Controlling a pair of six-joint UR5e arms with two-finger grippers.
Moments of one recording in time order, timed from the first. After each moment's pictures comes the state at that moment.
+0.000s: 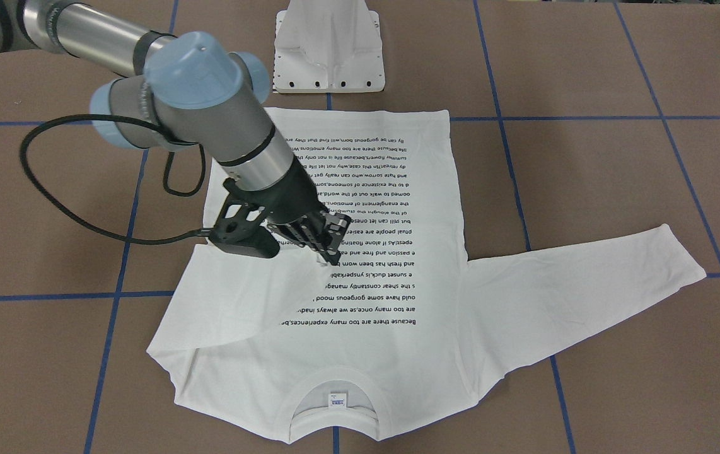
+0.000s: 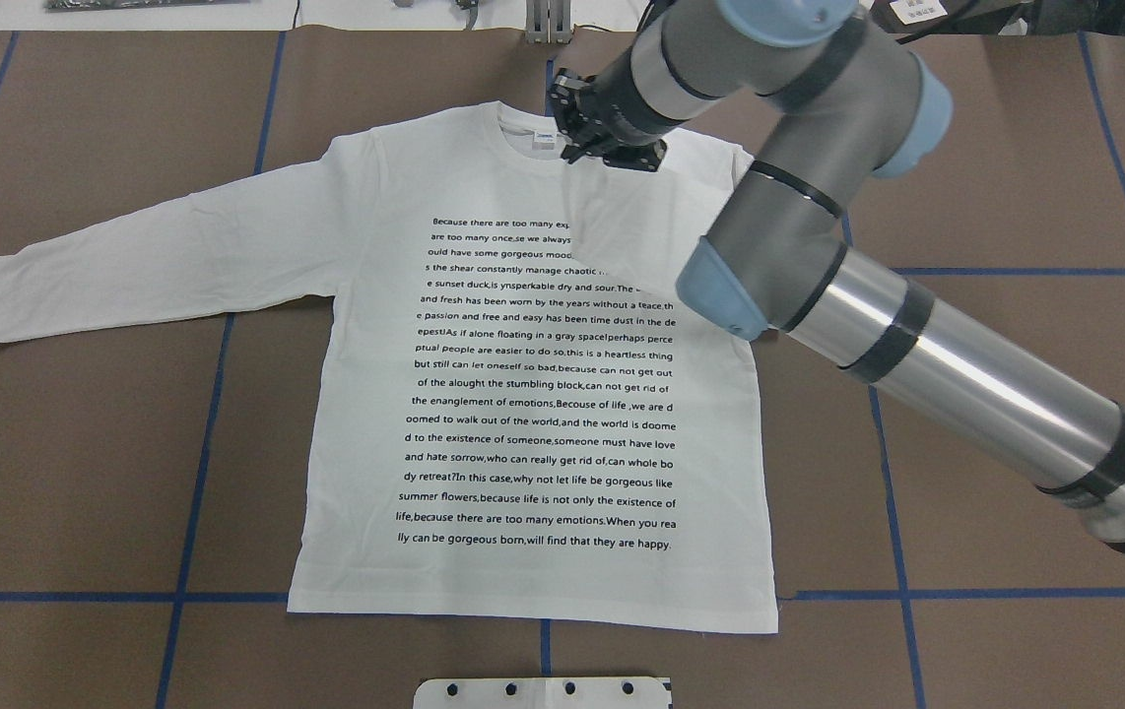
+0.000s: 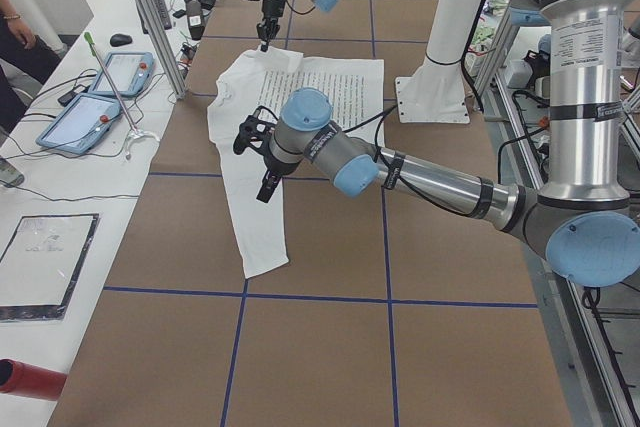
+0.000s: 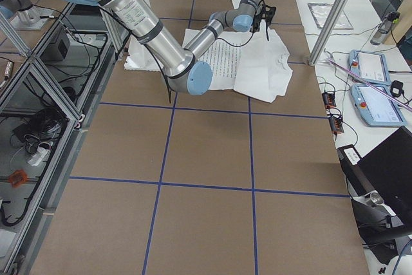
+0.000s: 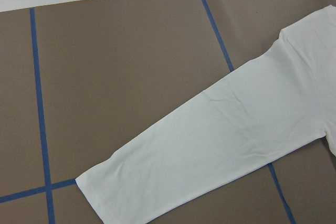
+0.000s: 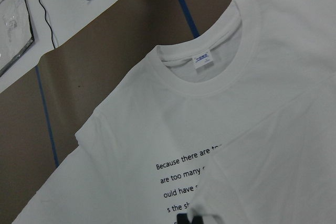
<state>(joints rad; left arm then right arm) -1.43 -1.48 -1.93 -2.04 -2.37 -0.38 0.73 -0.62 1.36 -1.13 1.93 1.64</state>
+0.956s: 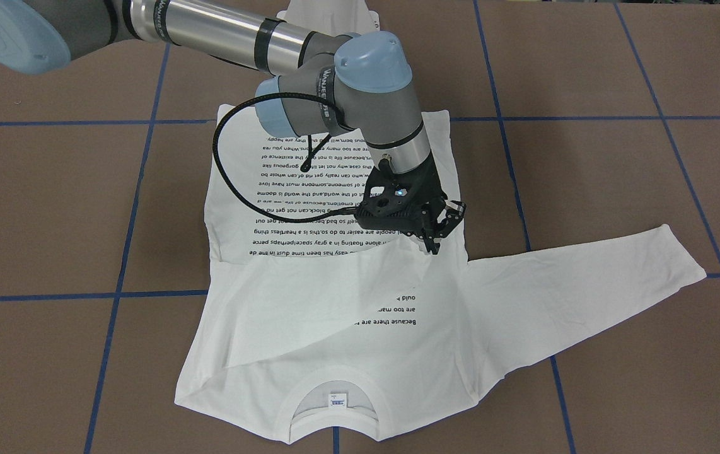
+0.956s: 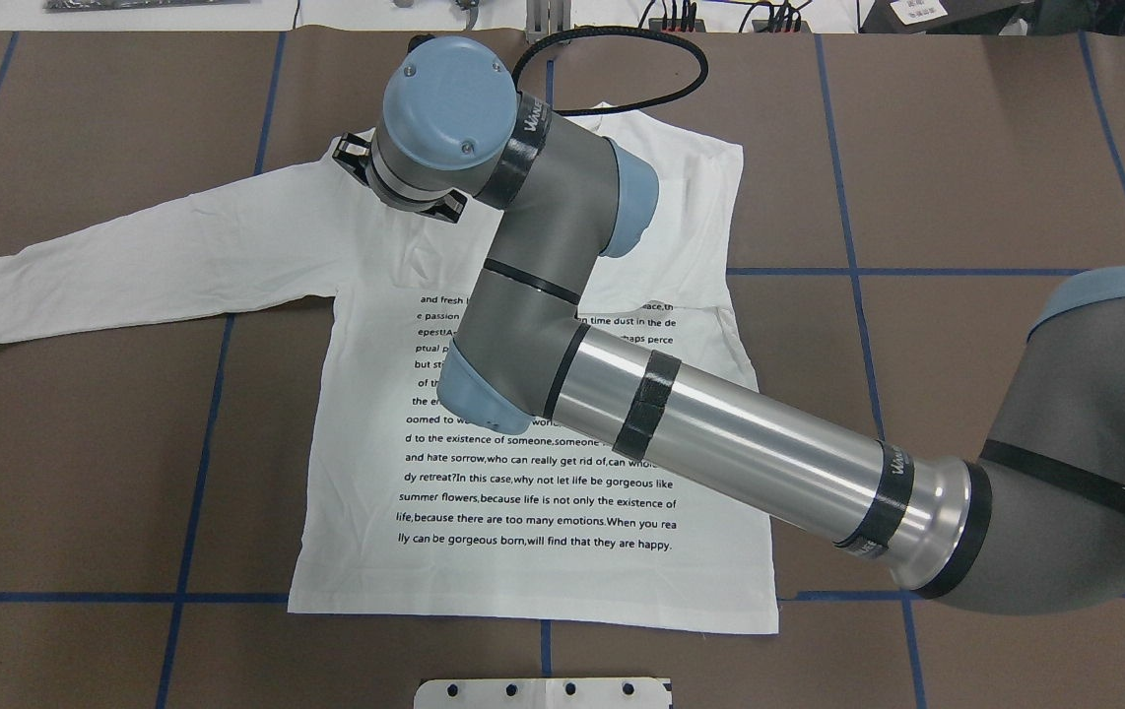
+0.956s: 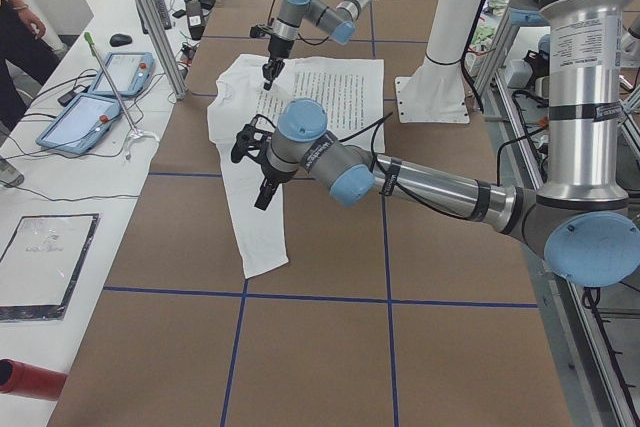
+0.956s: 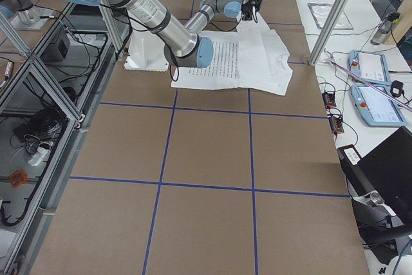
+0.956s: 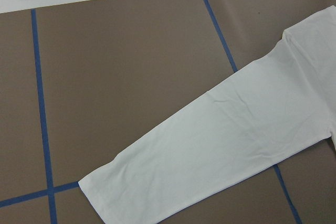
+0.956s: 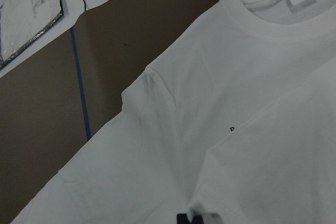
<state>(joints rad) -1.42 -1.49 -1.86 -2.09 -2.37 -0.39 0.57 -0.43 1.14 -1.10 1.71 1.65</state>
